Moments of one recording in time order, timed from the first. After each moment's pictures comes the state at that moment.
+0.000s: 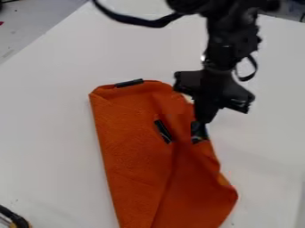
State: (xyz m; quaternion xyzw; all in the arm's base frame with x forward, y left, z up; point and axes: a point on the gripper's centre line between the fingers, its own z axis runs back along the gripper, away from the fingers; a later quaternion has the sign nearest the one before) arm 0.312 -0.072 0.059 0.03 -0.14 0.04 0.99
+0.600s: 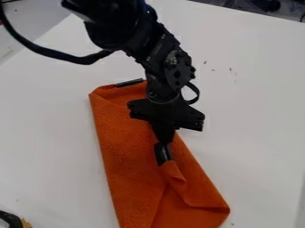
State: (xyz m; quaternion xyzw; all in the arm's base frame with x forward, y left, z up) arm 0.287 -0.031 0.031 0.01 -0.16 0.09 0.98
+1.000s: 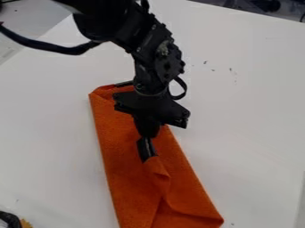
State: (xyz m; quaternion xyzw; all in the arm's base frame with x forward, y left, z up) arm 0.275 -0.011 0.045 0.05 -0.14 0.08 0.99
